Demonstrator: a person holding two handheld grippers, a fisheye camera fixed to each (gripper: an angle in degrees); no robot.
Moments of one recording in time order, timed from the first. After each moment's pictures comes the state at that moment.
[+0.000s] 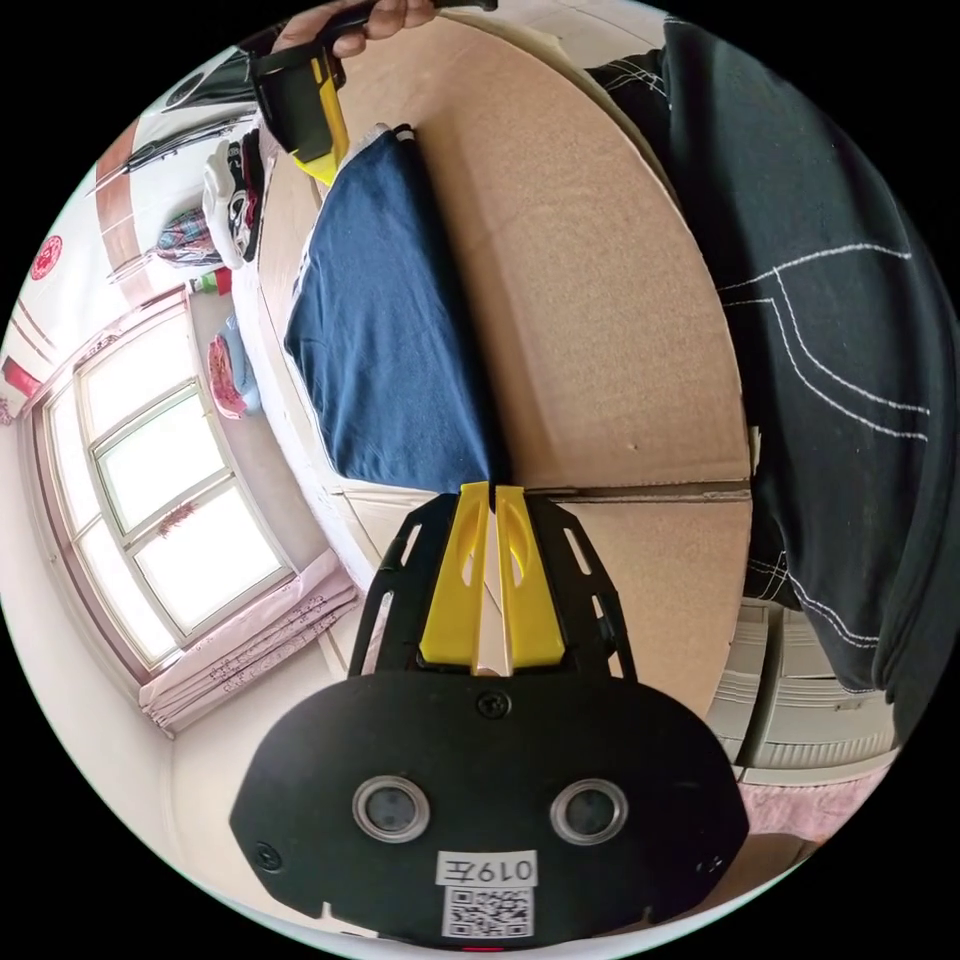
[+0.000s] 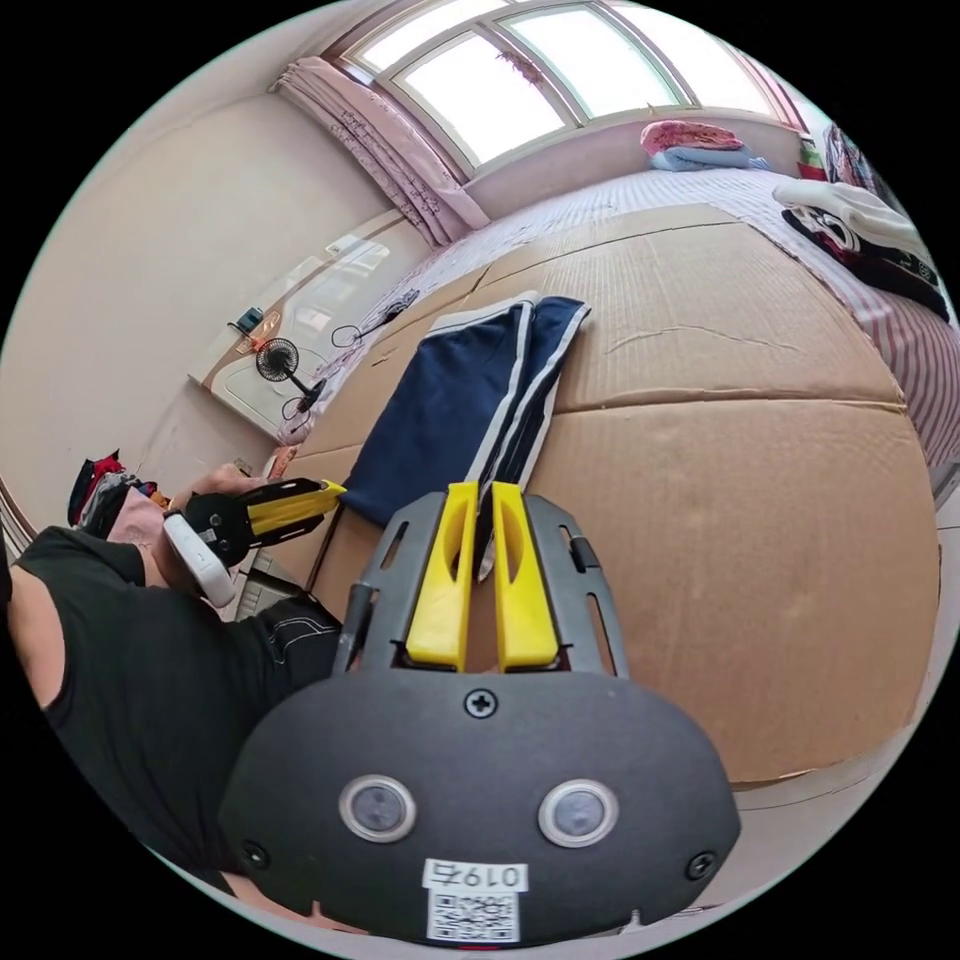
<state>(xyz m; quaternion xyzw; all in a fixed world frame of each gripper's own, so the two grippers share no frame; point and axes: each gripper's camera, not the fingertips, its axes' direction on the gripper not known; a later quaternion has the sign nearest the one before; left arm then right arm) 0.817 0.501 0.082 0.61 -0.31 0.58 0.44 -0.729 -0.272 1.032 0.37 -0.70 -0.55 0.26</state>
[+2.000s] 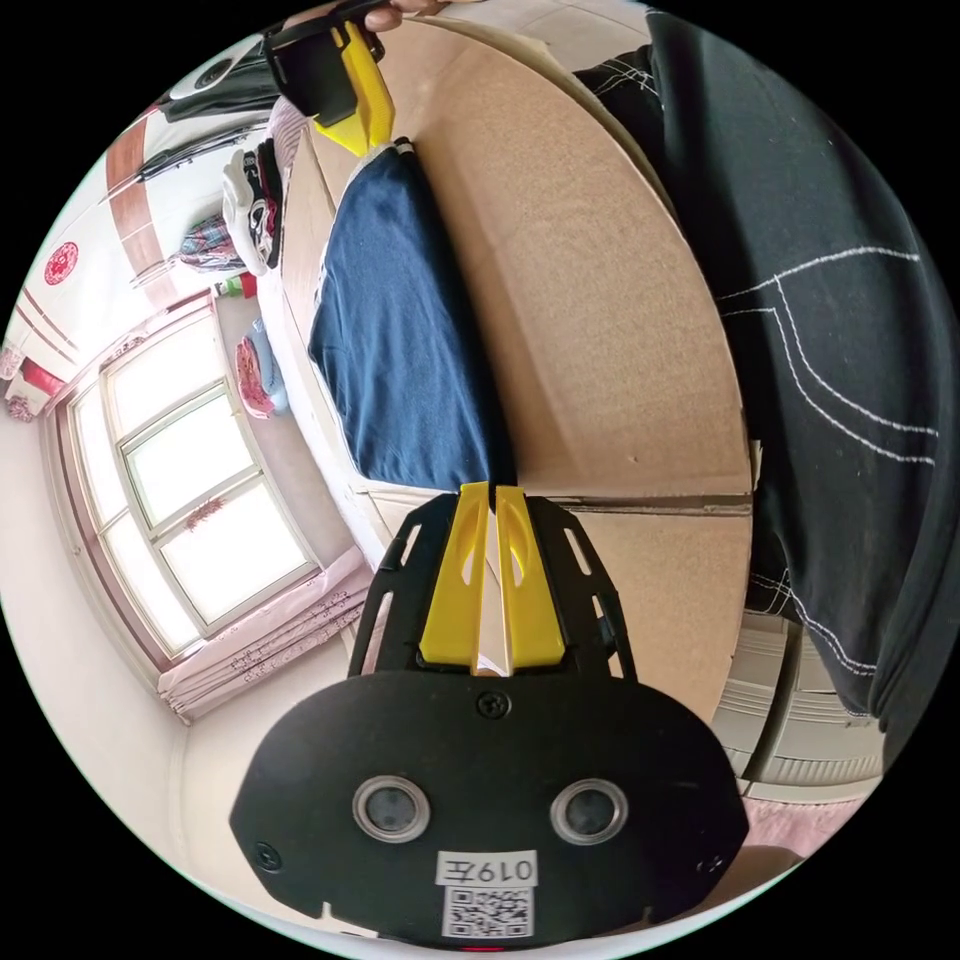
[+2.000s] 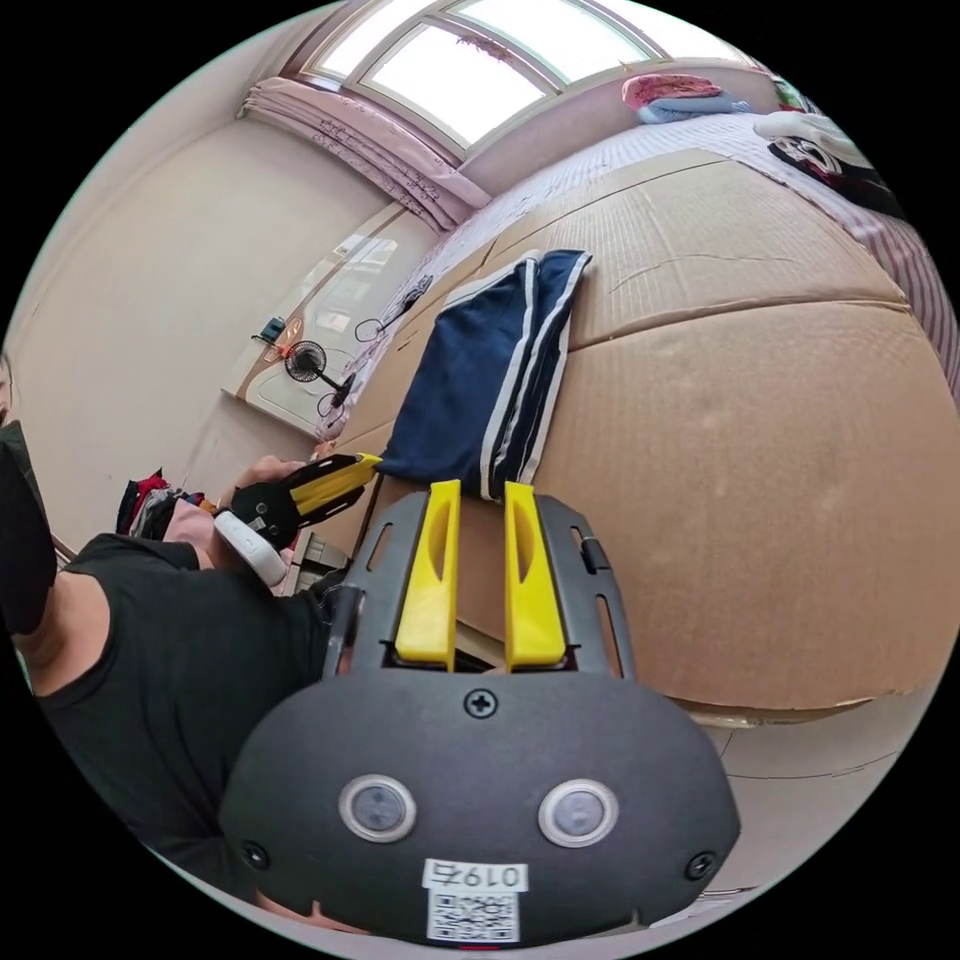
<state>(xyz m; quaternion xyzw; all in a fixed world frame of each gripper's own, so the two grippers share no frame) 0.815 0.471 0.090 0.64 -0.32 0.55 0.43 -0.721 -0.304 1.061 0.28 -0.72 -0.58 0.25</state>
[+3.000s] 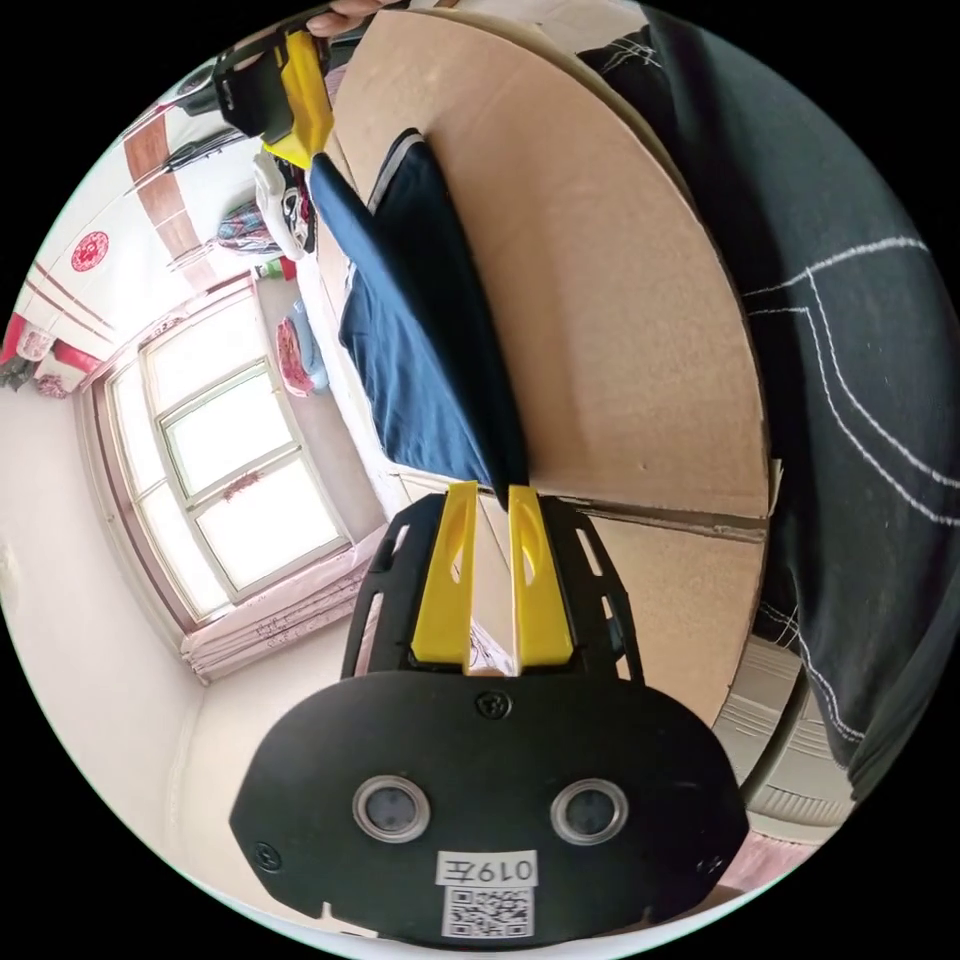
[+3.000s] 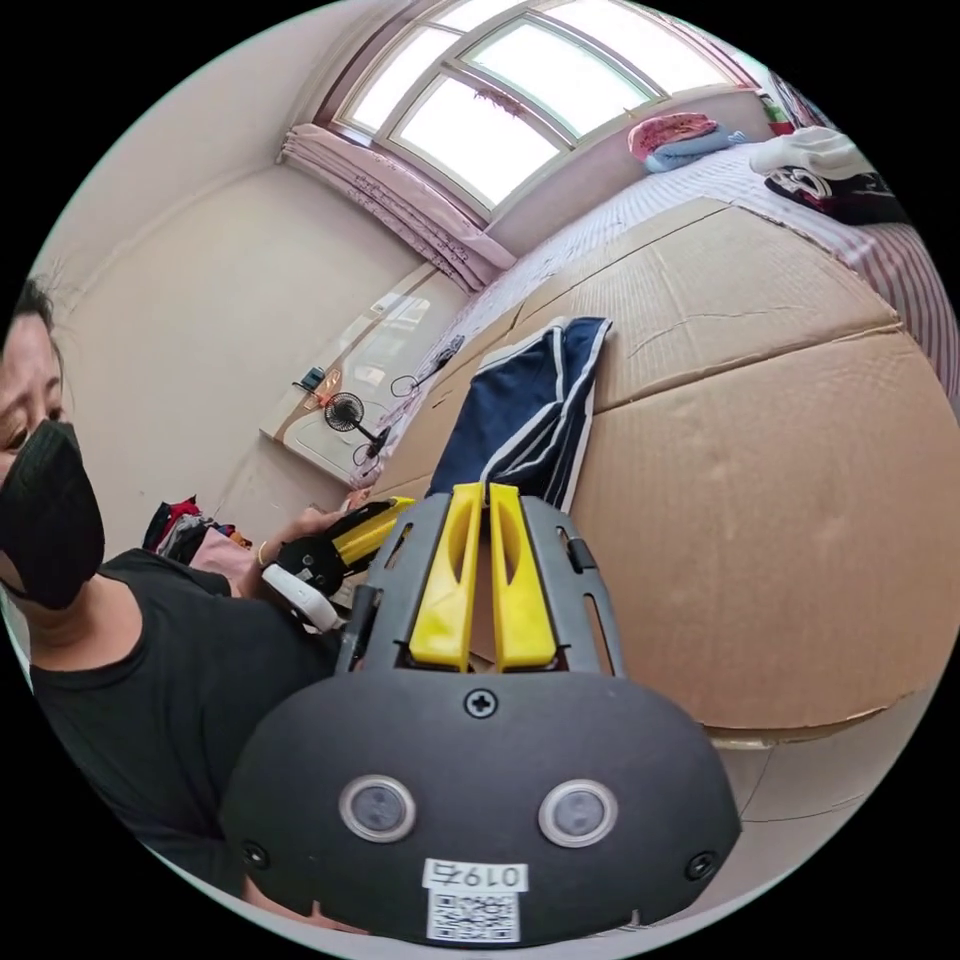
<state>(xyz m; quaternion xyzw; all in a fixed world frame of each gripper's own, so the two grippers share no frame) 0.823 0.473 0.117 0.67 -0.34 0.48 0.44 -0.678 -0.332 1.084 0.29 -0.78 -0.53 0.17</state>
